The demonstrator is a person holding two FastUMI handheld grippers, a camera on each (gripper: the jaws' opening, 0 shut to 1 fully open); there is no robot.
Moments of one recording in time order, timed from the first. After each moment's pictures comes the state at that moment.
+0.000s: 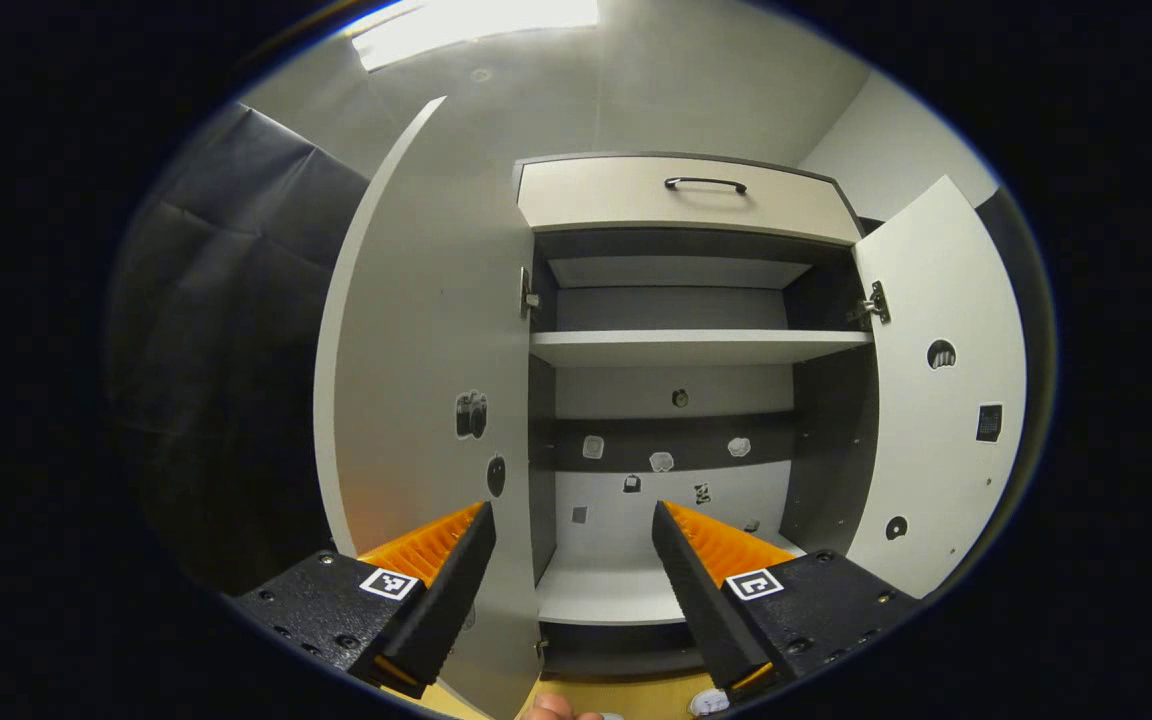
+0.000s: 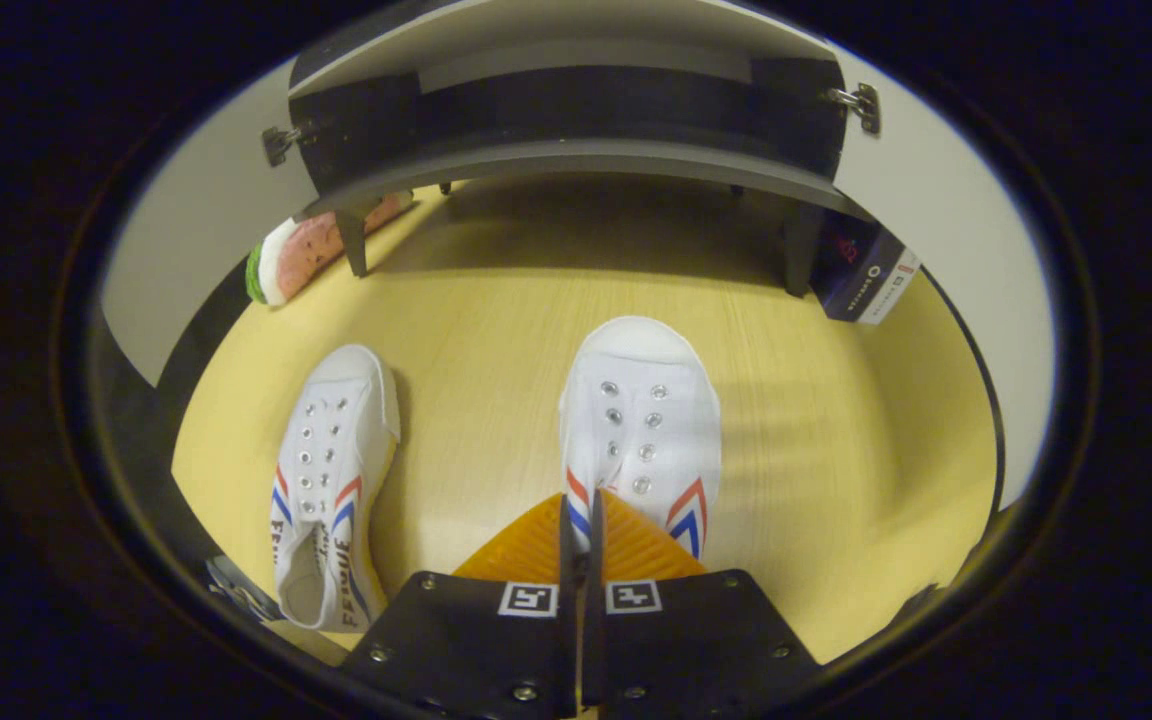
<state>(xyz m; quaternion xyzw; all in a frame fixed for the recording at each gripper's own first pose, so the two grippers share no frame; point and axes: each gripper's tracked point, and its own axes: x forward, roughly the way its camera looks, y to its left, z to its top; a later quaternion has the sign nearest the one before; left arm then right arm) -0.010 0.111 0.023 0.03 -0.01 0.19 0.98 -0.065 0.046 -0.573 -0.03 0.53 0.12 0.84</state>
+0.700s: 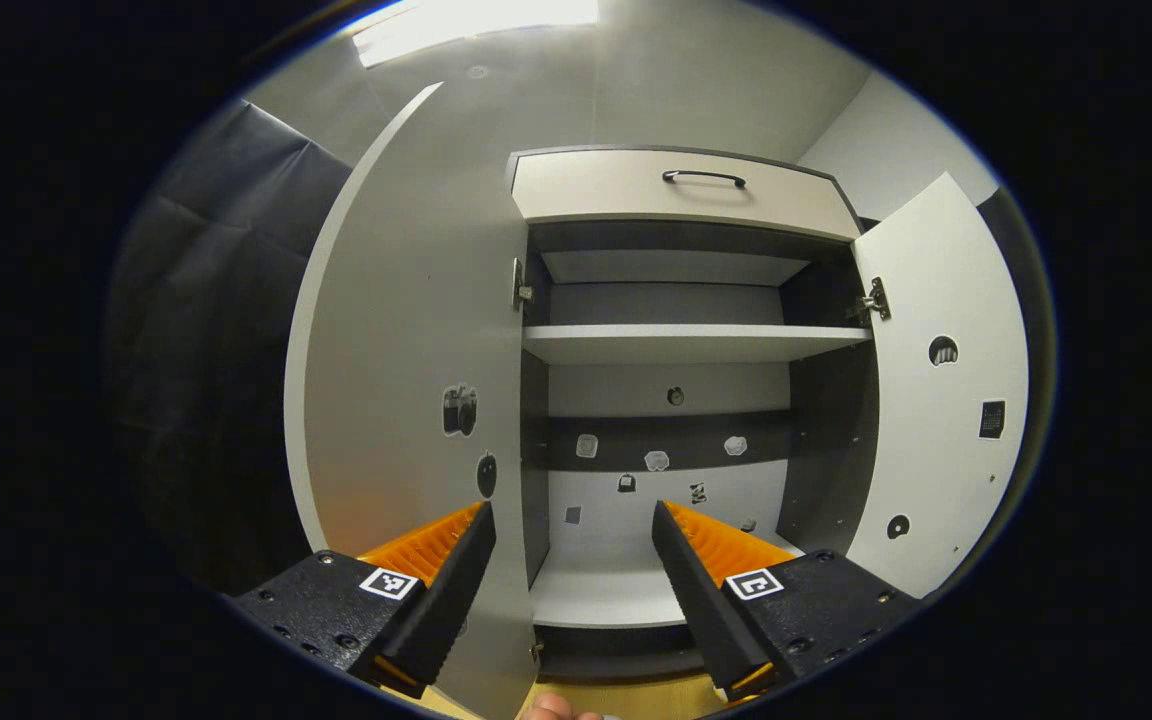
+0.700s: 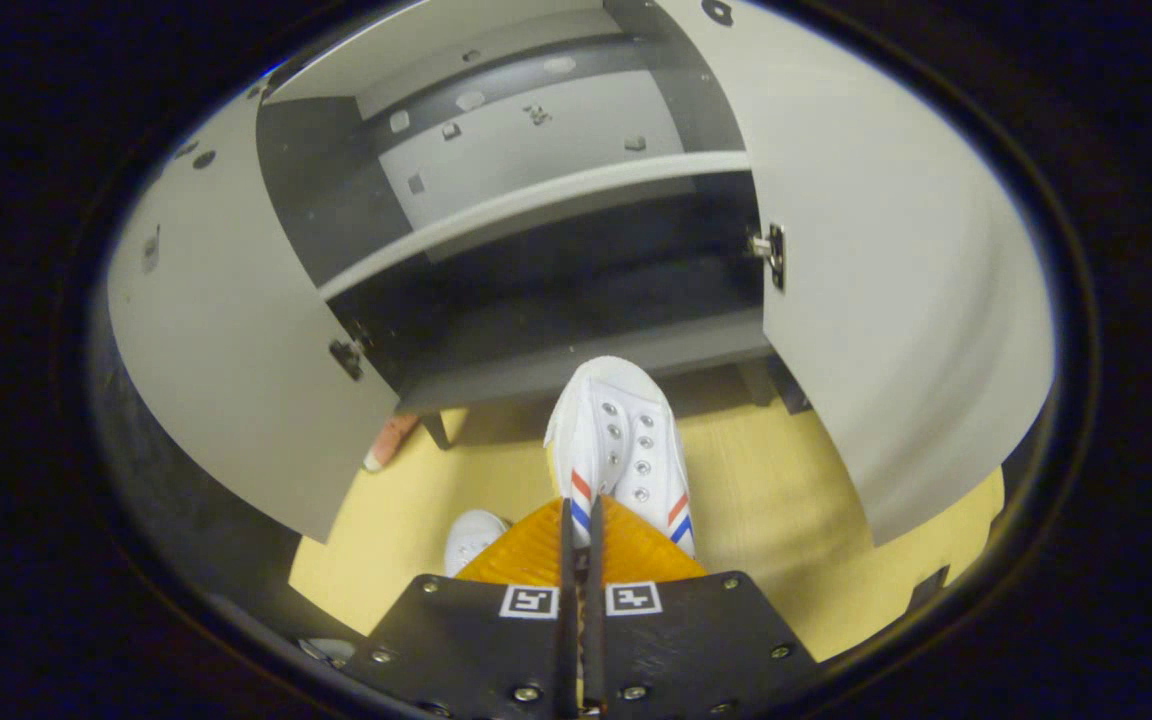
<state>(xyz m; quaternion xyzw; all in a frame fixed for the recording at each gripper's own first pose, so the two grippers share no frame) 0.000 0.117 0.022 0.03 -0.02 0.19 0.98 -0.012 0.058 -0.374 0.12 0.38 0.12 0.91</state>
